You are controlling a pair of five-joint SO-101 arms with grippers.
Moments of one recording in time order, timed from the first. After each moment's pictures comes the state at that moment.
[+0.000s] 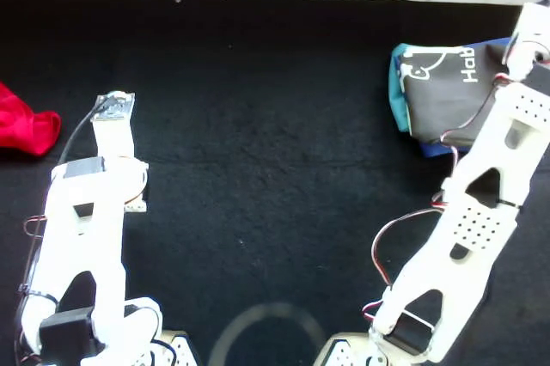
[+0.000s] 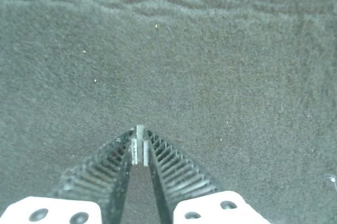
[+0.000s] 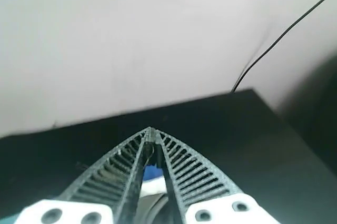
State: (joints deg) left arm -18.5 -21.5 49.5 50.9 -9.5; right arm 22.7 53.8 -76.7 46.4 11.8
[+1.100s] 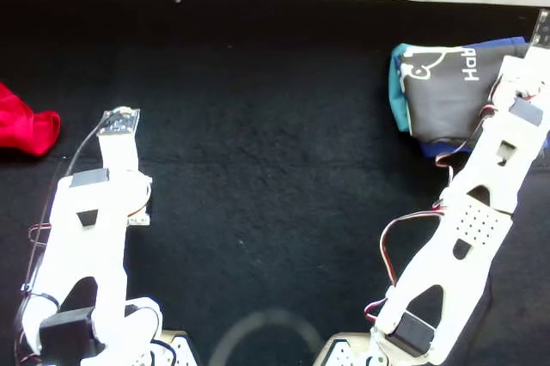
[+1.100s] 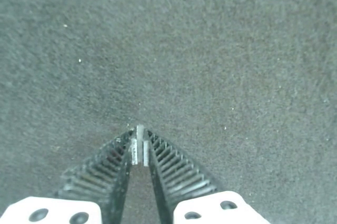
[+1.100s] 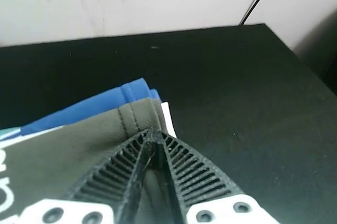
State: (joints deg) left arm -18.5 -21.5 55.3 48.2 -9.8; right arm 26.9 72.2 -73.5 30.6 15.1
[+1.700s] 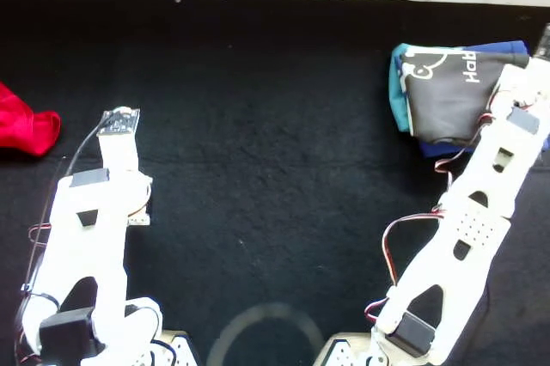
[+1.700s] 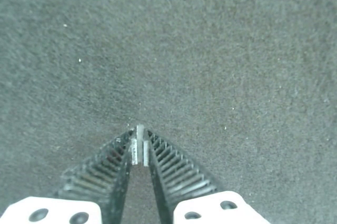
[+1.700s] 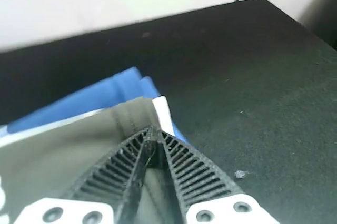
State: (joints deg) left arm -18.5 -21.5 55.3 48.2 -9.9; right arm 28.0 76.6 -78.1 30.8 6.2
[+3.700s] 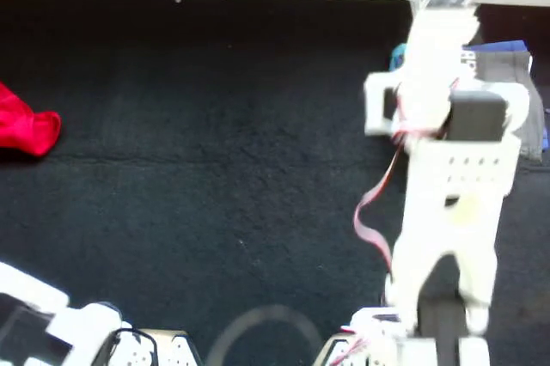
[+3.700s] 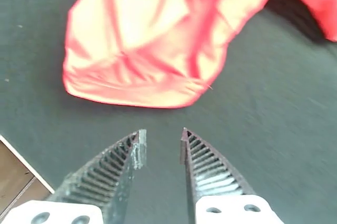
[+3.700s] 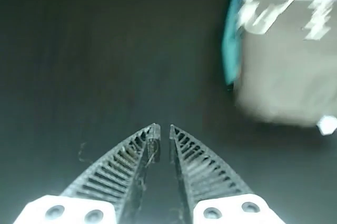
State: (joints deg) left arm -74.0 -9.7 6.8 65.2 -29.5; right arm -8.3 -17.1 -19.6 100.6 3.8
